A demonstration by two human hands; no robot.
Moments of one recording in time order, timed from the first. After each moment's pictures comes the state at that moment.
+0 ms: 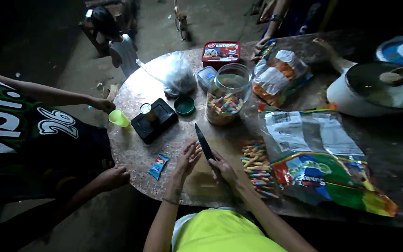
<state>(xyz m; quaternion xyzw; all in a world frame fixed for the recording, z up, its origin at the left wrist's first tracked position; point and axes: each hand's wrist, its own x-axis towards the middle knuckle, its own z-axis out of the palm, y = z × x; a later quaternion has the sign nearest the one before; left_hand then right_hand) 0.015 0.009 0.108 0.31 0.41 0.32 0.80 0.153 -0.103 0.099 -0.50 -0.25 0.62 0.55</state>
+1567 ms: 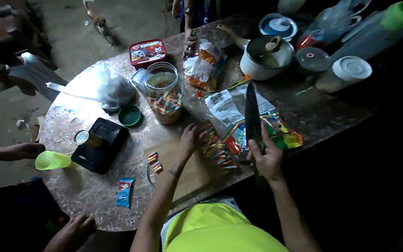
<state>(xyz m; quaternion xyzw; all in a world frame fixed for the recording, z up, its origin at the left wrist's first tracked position) 0.177 -0.004 0.091 0.88 0.20 0.09 0.42 0.242 -0.244 0.179 -0.79 -0.27 0.04 0.54</state>
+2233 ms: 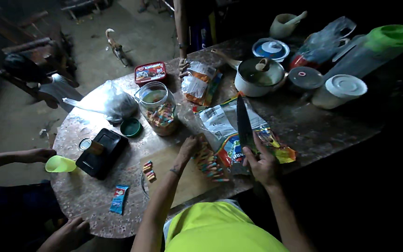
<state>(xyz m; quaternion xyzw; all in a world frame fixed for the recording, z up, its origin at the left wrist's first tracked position) 0.227 -0.011 0.087 0.92 0.22 -0.09 0.32 0.285 -0.267 0.167 -0.77 -0.30 0.04 0.56</state>
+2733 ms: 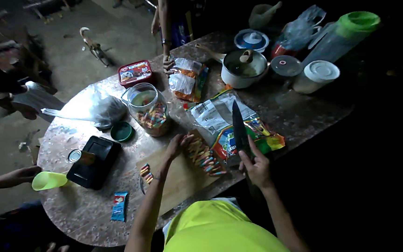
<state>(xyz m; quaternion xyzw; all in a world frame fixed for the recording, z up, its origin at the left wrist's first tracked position) 0.184 0.021 0.100 0.85 0.20 -0.02 0.49 0.247 -0.276 0.164 -0.78 -0.23 0.07 0.58</state>
